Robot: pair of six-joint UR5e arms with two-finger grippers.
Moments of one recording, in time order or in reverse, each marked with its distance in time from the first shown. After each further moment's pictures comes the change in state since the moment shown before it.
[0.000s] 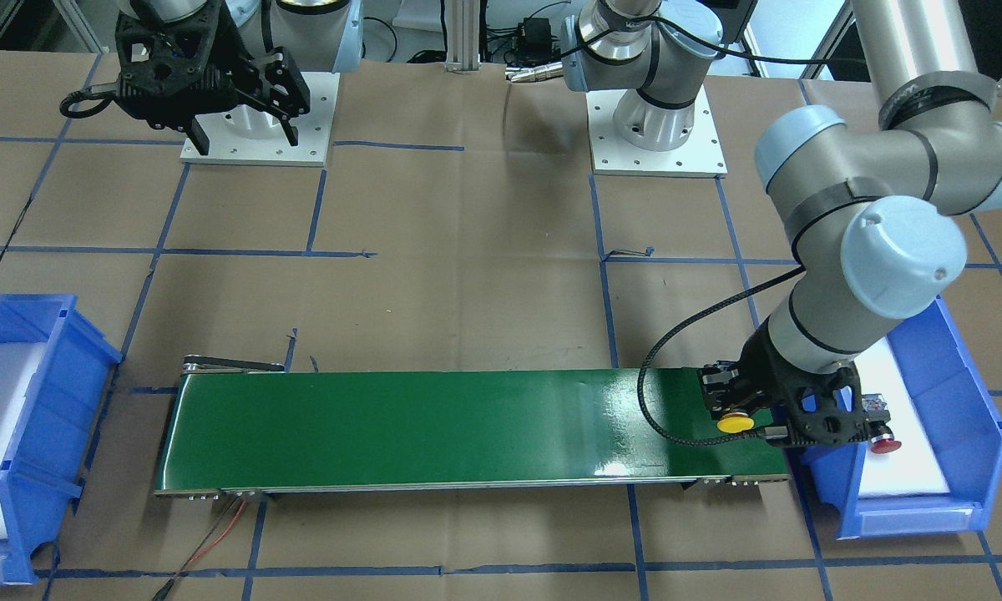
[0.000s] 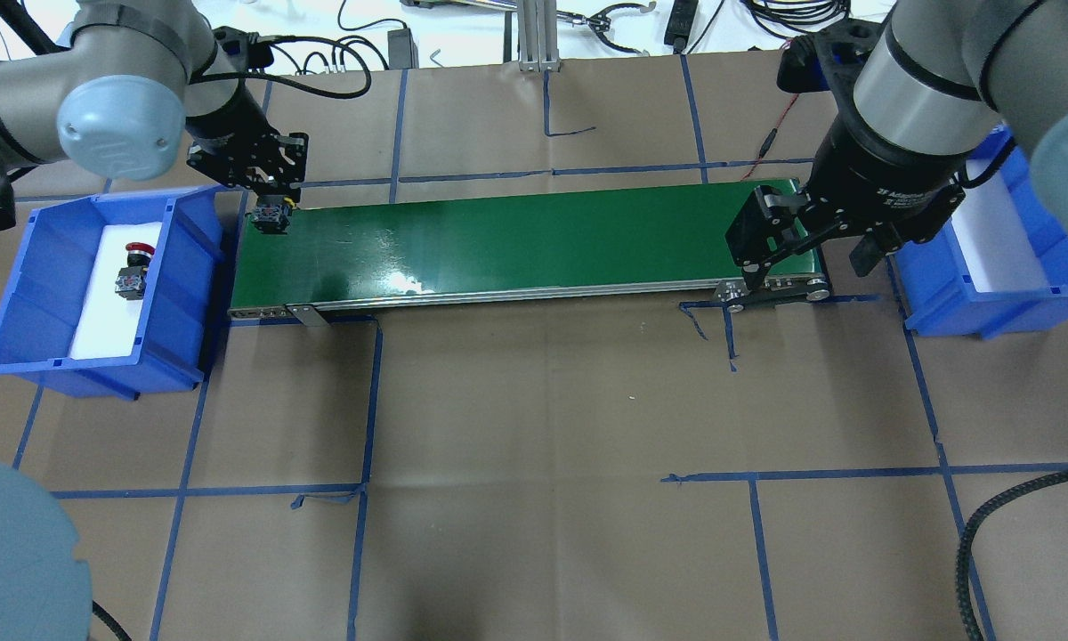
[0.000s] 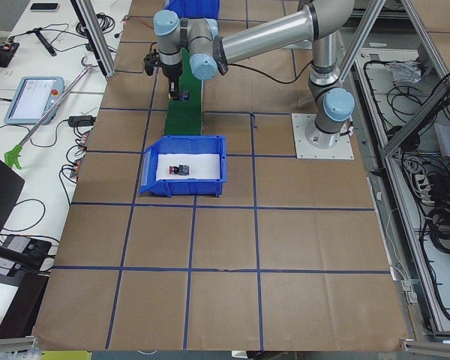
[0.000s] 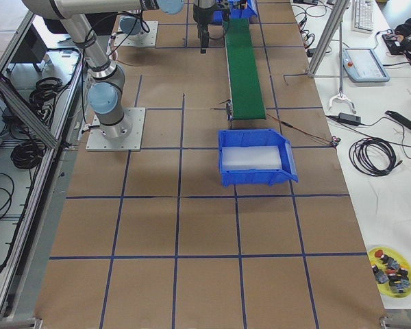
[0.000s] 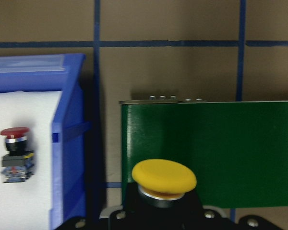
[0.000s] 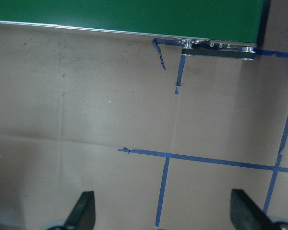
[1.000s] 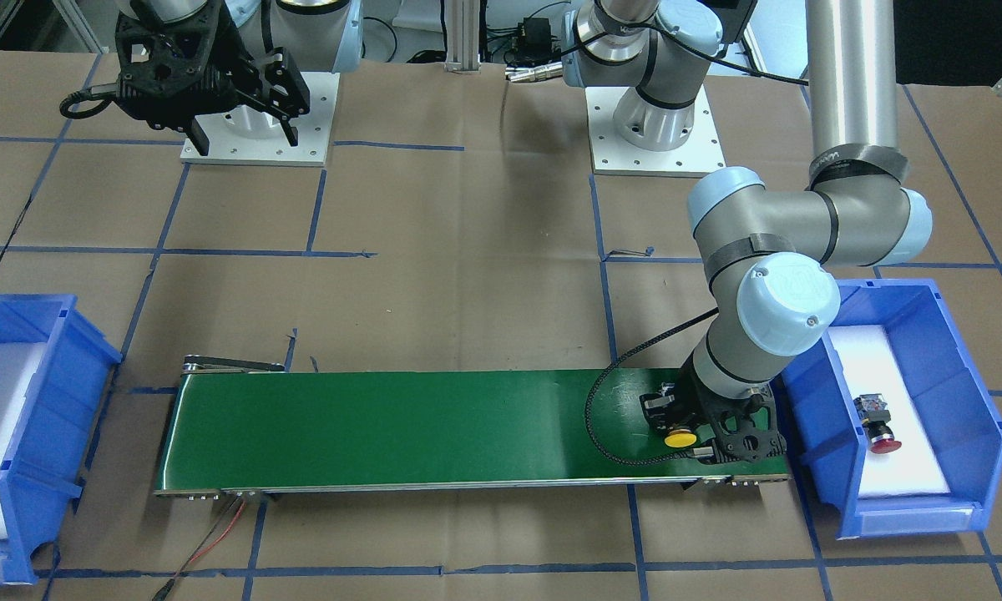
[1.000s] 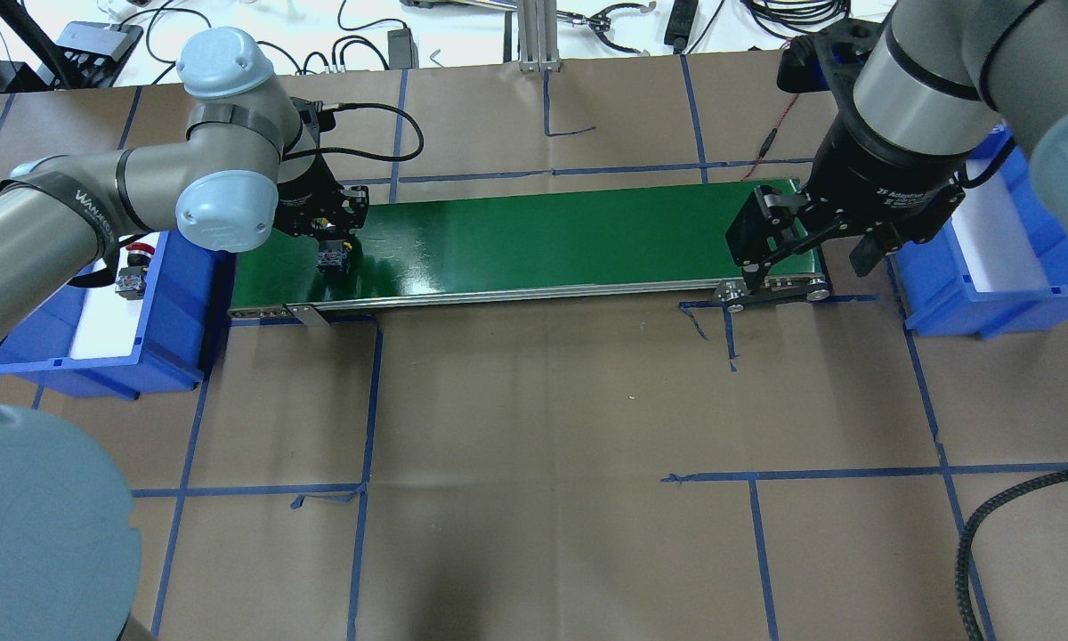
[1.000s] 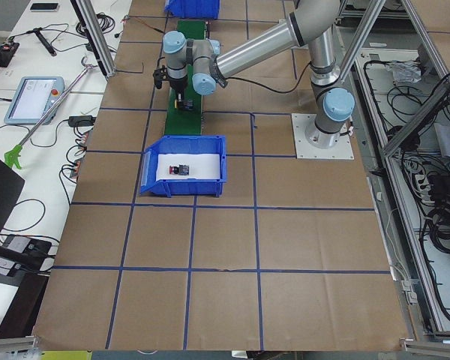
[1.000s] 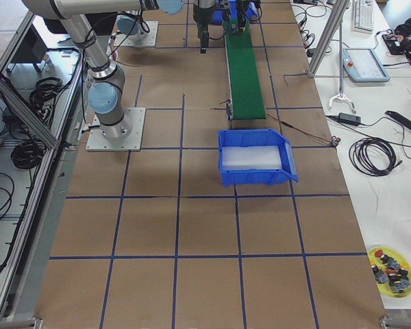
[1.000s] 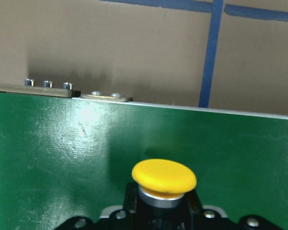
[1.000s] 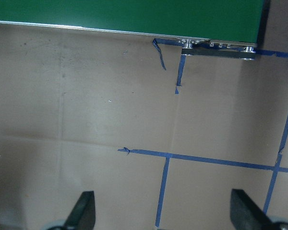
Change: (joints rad) left arm -0.055 -0.059 -0.142 0.219 0.004 -0.105; right arm 0.000 0.000 0.000 0.000 0.001 0.000
